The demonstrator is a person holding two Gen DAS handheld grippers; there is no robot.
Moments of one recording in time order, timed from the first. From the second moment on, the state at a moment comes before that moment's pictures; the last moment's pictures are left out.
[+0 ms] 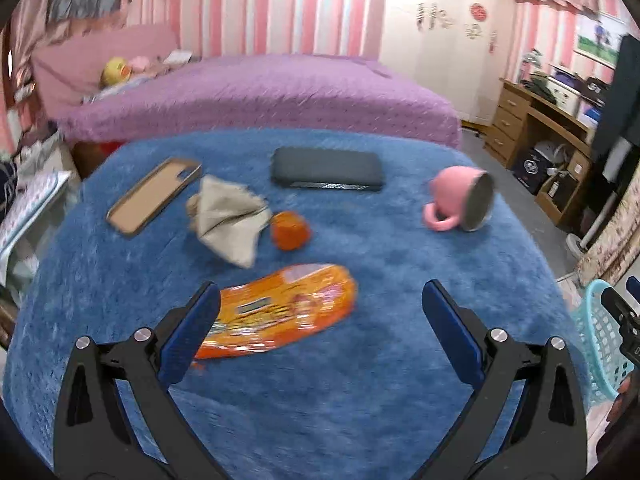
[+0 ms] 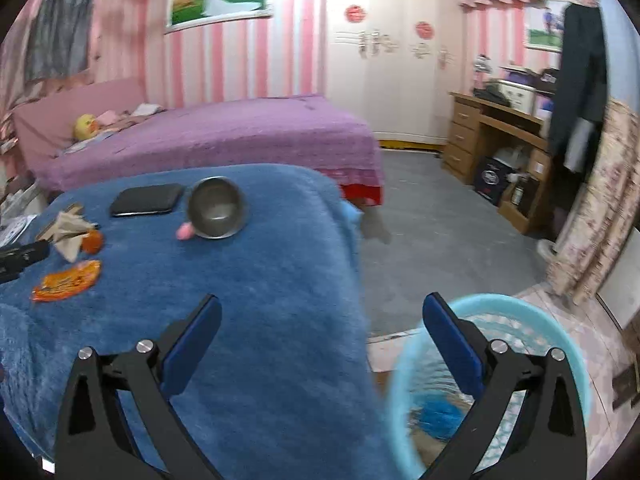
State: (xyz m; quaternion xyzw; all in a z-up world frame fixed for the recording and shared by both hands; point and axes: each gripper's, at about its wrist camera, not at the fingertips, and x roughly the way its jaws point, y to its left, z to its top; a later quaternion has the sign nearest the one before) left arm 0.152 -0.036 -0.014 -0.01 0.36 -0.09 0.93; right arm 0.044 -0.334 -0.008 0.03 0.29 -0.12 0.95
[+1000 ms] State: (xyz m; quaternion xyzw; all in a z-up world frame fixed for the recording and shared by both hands) left arm 0.191 0.040 -0.061 -0.05 0.40 -0.10 0.91; right arm 0.141 -0.218 -0.055 0.00 0.35 -0.05 0.93
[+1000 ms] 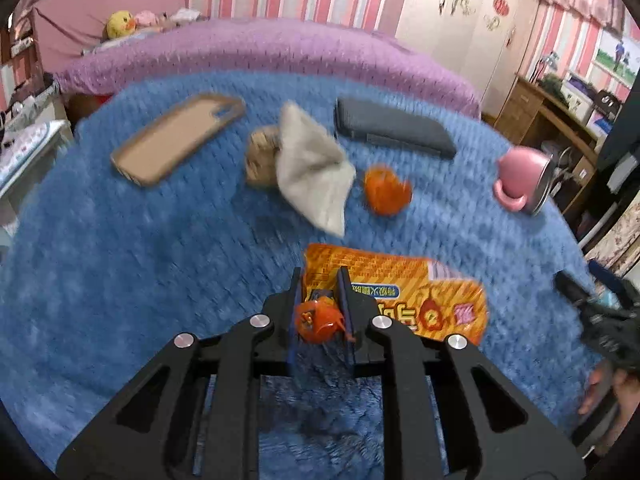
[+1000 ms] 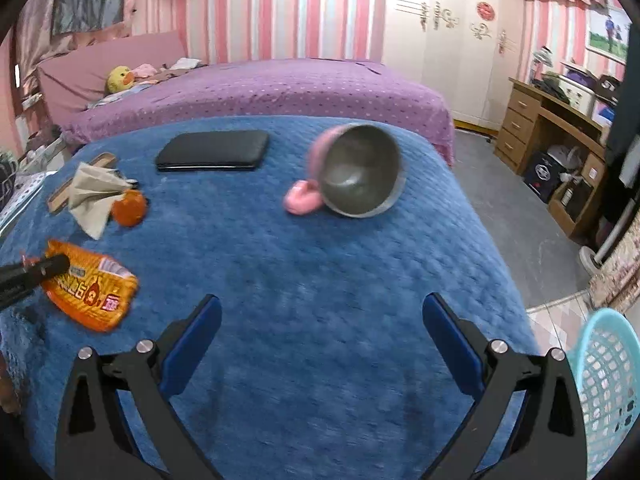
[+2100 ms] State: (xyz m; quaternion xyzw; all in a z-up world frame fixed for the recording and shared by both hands) left arm 0.188 0.139 -0.014 -0.09 0.33 -0.01 0.94; right arm 0.248 -0.087 -0.068 -0.05 0.38 0.10 0.92
